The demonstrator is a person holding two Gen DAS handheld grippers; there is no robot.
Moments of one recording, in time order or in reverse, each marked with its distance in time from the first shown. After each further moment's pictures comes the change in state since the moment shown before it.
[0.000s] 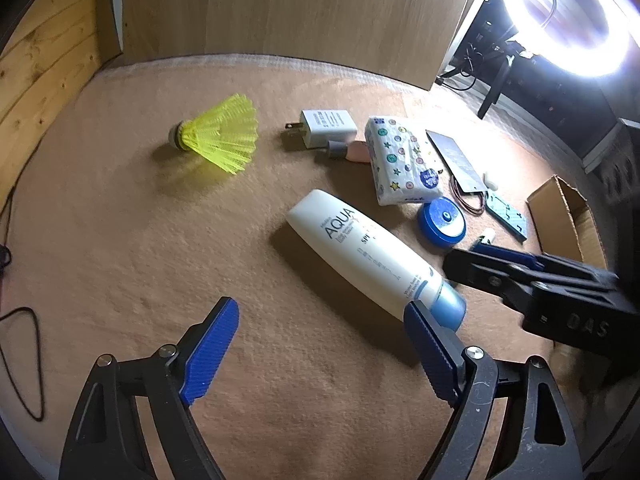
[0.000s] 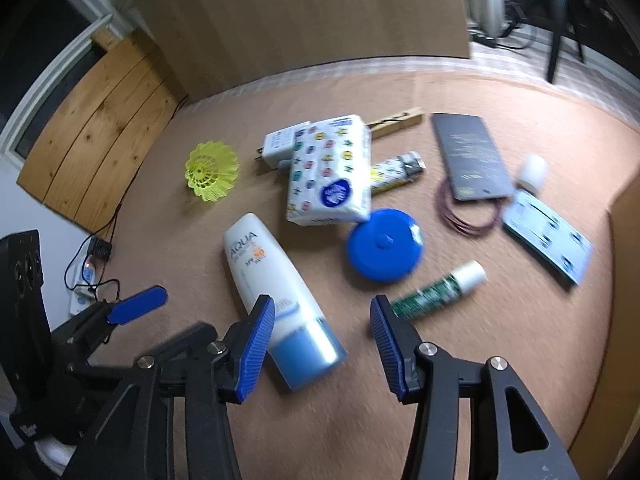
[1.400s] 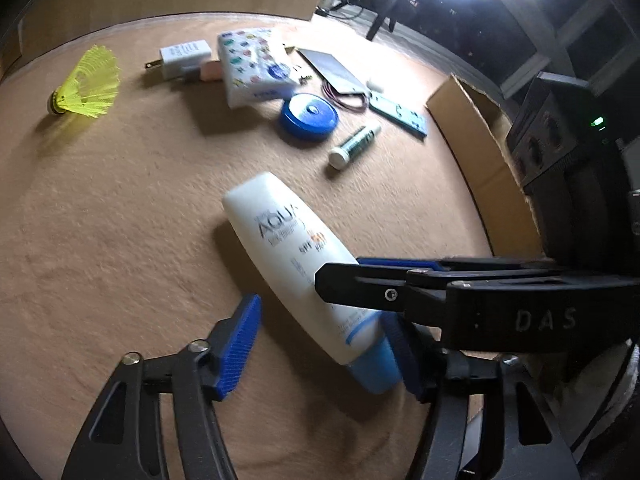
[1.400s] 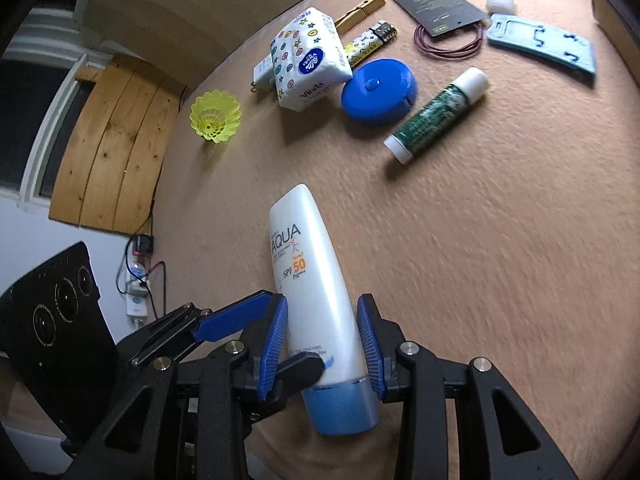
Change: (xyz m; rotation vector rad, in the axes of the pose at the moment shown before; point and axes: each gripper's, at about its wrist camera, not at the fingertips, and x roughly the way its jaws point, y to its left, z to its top) left arm 0.010 -0.056 -0.057 0.208 0.151 -0.268; right arm 0.009 -0.026 -0.076 0.257 0.118 0.207
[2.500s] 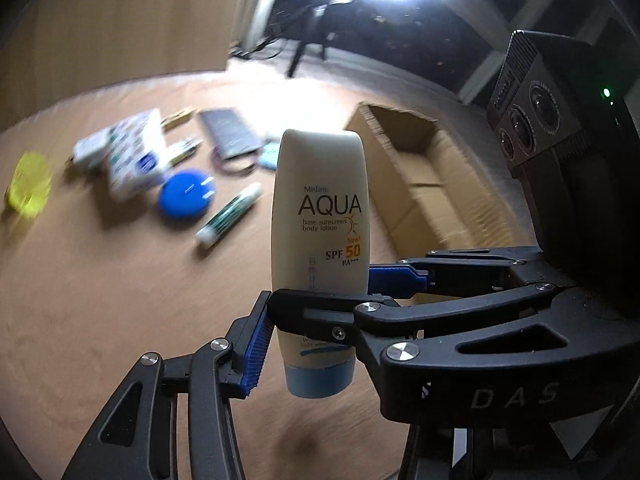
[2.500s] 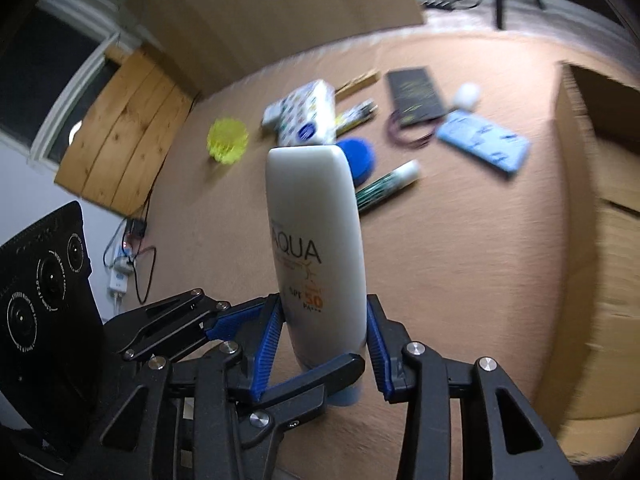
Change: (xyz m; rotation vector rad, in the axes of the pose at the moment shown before) left arm -0.006 -0.109 0.040 0.133 -0.116 -0.051; right arm -0.086 -0.008 0.005 -0.157 -0.080 -0.099
